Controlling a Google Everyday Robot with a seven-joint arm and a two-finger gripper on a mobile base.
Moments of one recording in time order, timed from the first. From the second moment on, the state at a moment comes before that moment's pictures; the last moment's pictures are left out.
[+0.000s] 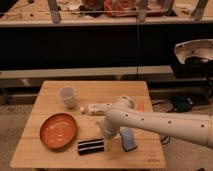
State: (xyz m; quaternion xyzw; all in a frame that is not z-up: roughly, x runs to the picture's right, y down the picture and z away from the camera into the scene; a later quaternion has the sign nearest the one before) arm -0.021 0.256 0.738 -0.32 -0.22 -0.12 0.92
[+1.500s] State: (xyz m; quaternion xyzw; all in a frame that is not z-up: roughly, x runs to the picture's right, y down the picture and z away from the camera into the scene) arm -0.051 0.290 0.756 -0.33 -0.25 -0.10 0.90
